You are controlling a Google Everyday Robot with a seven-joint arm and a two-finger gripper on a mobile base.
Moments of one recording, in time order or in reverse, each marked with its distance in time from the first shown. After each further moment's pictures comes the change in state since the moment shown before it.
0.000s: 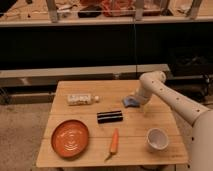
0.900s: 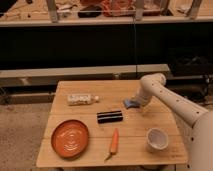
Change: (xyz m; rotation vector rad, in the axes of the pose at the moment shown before) arm 0.003 0.008 0.009 -0.005 0.008 0.022
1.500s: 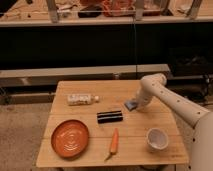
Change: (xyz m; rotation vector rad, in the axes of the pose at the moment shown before) arm -0.002 0.003 -0.001 0.000 0.000 0.006
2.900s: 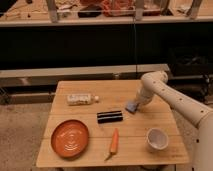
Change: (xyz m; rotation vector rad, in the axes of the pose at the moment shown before) arm -0.004 0.002 -0.024 -0.010 0.007 -0.058
